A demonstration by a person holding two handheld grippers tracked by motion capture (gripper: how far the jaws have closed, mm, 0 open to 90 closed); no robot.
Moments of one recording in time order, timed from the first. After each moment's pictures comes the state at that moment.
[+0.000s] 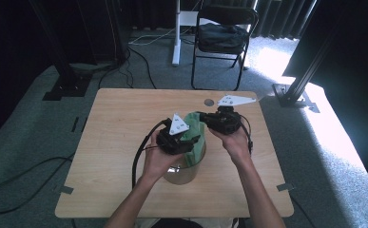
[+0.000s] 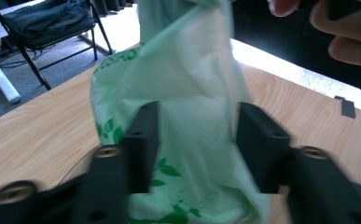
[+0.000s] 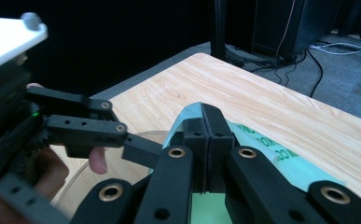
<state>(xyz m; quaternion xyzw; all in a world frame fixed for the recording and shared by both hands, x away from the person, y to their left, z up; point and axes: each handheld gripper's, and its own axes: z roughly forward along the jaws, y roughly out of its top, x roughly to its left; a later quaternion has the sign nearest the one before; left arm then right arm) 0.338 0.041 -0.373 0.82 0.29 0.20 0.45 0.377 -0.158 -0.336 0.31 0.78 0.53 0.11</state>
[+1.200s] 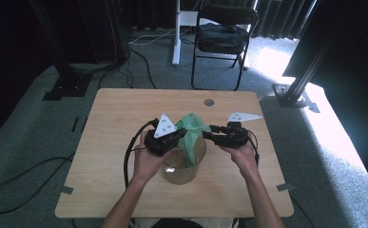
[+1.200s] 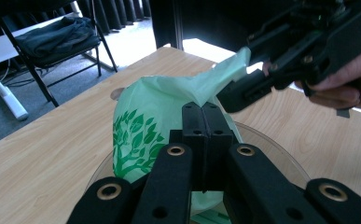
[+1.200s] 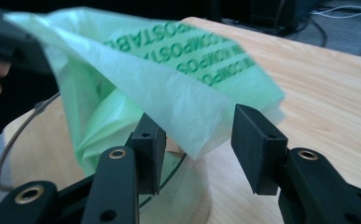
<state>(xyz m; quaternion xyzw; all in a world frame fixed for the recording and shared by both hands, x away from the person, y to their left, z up) 0.326 0.072 -0.364 0.81 0.27 0.21 0.48 0.377 -0.197 -0.404 0.34 0.78 0.52 0.08</state>
